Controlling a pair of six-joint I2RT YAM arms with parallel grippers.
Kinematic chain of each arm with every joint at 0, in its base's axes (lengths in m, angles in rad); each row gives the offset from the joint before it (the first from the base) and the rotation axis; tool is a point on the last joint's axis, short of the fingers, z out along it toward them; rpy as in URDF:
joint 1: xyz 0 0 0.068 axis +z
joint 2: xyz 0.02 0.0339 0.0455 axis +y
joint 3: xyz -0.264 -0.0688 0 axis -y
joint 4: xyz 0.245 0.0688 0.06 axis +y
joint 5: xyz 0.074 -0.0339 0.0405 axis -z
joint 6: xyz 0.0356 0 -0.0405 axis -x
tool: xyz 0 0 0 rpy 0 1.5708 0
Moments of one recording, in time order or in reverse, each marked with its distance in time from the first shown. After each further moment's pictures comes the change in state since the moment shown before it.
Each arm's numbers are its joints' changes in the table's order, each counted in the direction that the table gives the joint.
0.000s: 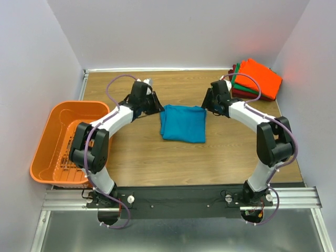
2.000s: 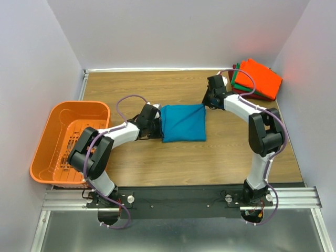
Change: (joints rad) left arm -0.174 -0.080 -0.322 -0.014 -0.112 -0.066; right arm -0.027 0.177 0.170 0.022 -0.042 -0.021
